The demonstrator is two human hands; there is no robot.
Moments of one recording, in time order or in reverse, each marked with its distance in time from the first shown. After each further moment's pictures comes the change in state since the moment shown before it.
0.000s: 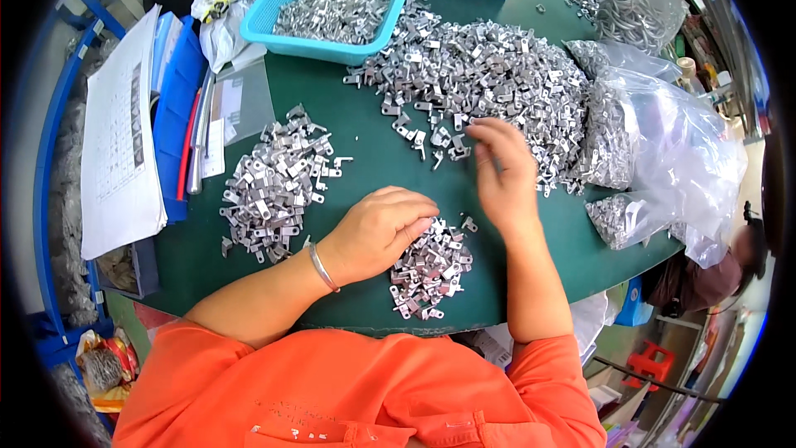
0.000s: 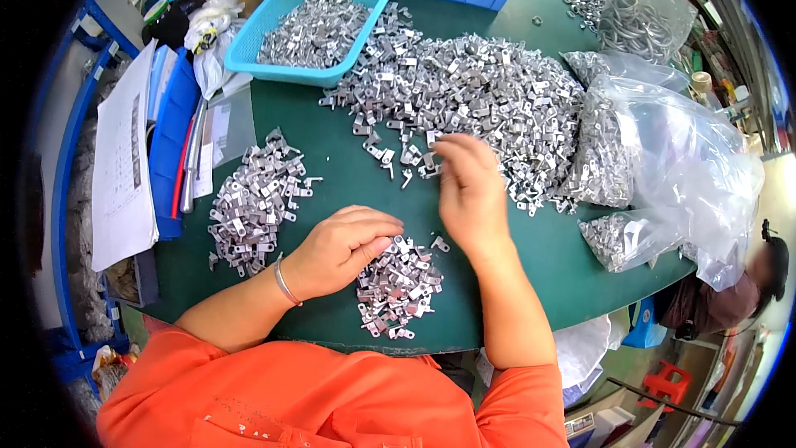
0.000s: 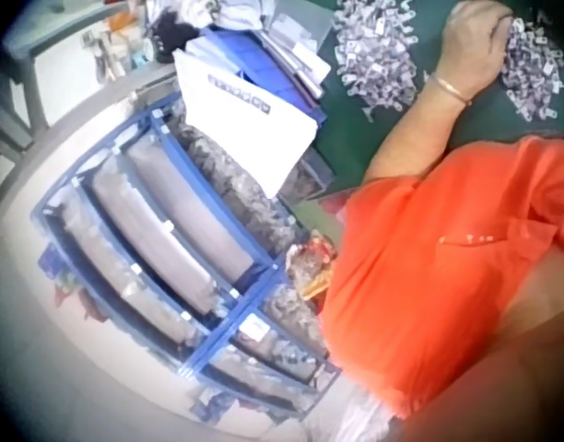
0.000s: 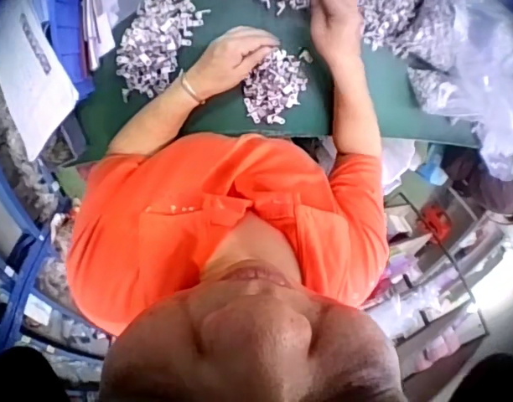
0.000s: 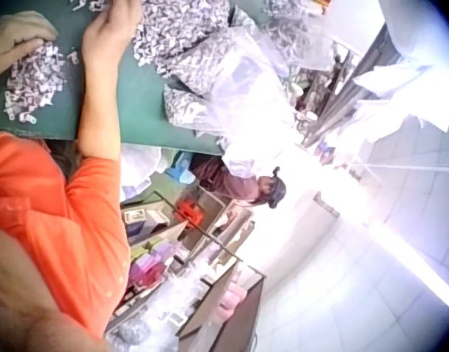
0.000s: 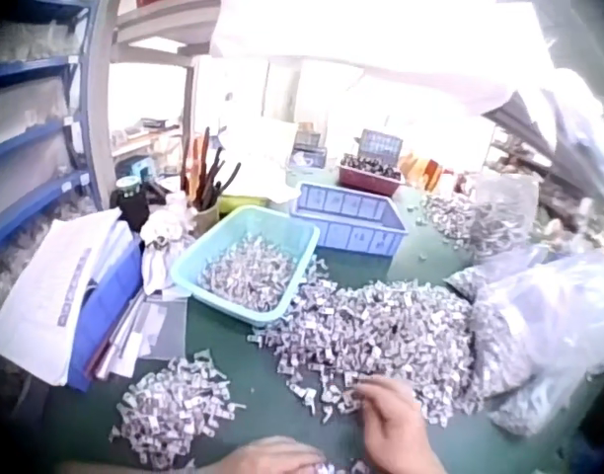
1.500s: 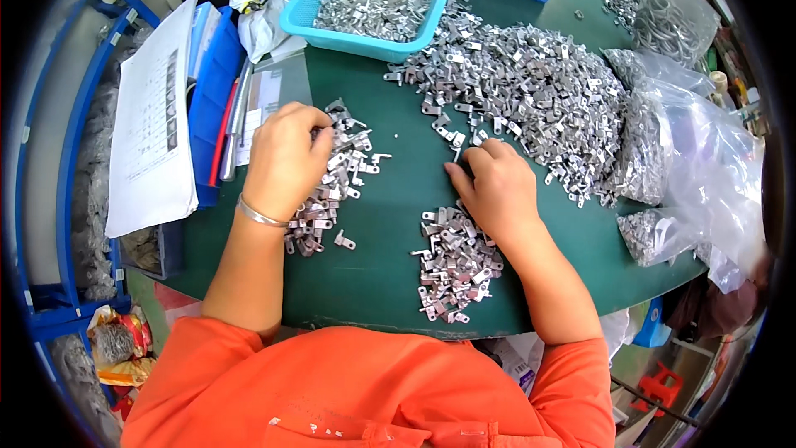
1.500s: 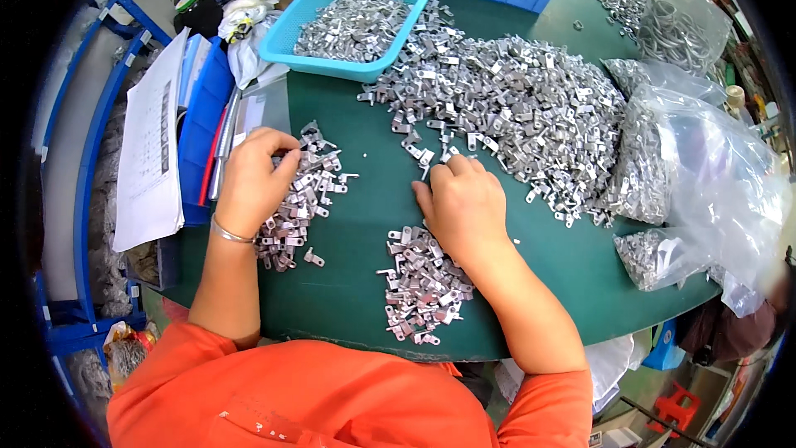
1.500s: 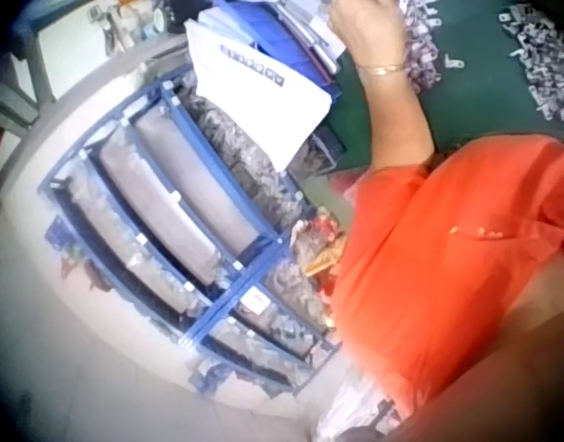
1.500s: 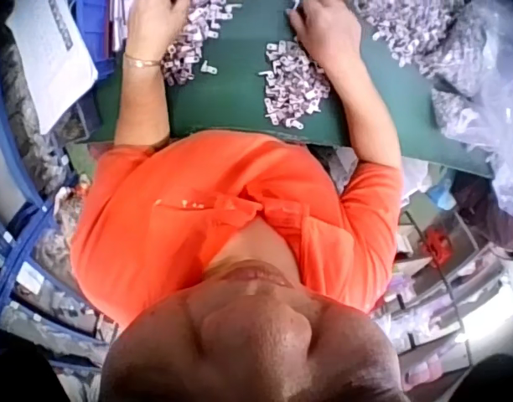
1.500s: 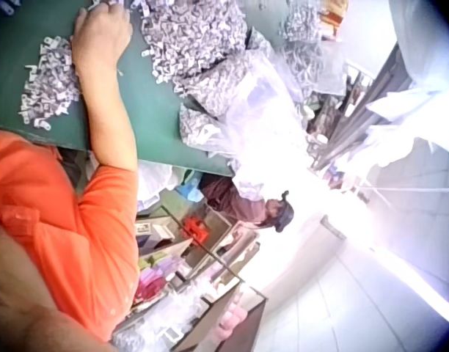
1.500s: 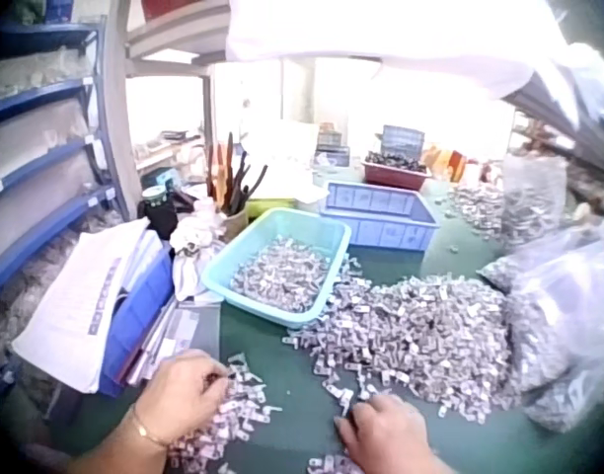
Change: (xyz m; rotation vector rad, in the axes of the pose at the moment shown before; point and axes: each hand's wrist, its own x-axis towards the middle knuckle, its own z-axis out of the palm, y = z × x) left_hand -0.008 -0.012 -0.107 0.650 0.399 -0.384; right_hand -0.002 -0.031 0.030 -0.260 -0.244 -0.057
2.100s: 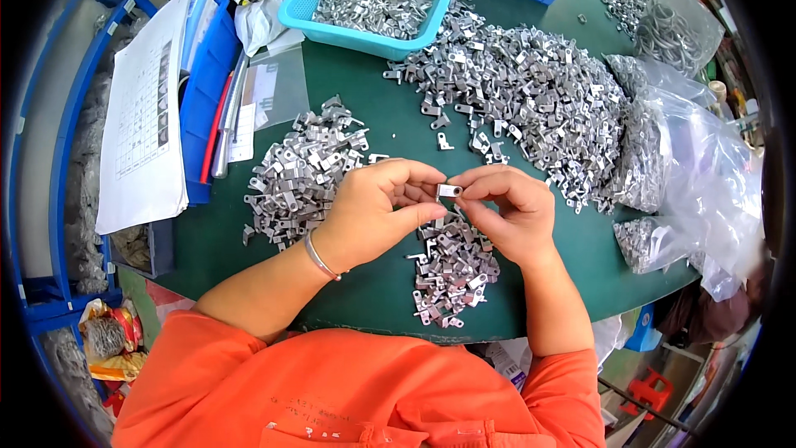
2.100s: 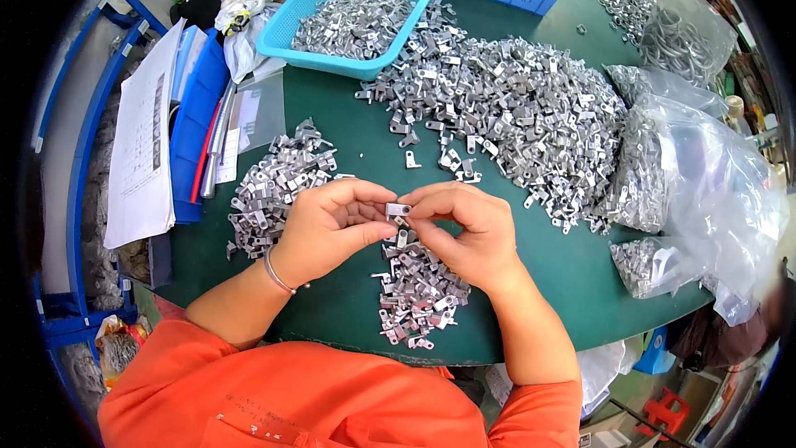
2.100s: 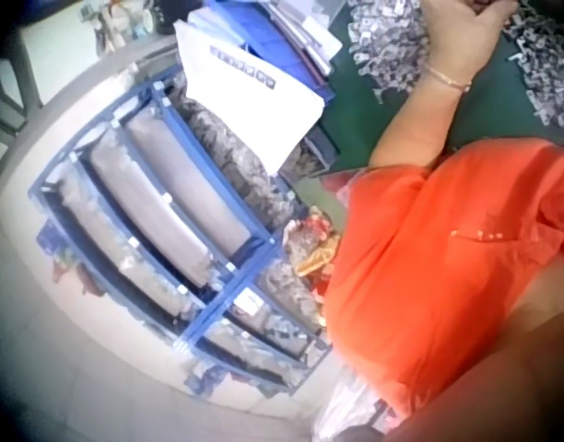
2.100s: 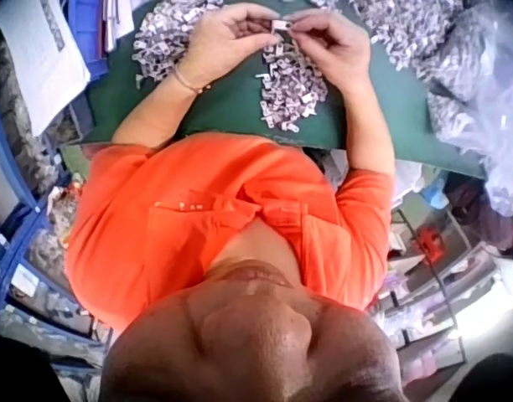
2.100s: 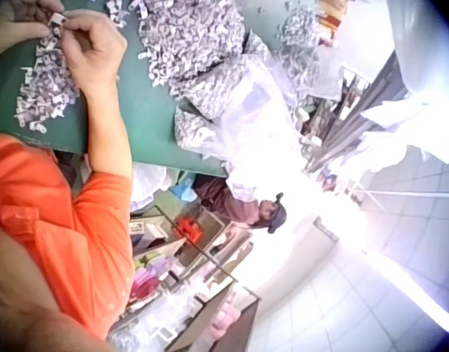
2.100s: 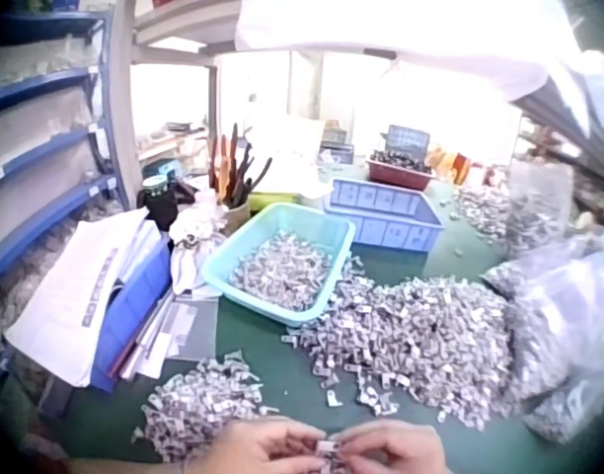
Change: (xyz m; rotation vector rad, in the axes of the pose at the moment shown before) left_hand -0.034 0.058 0.043 -1.067 -0.447 -0.208; right_hand -0.010 0.002 -0.021 1.051 -0.062 0.041
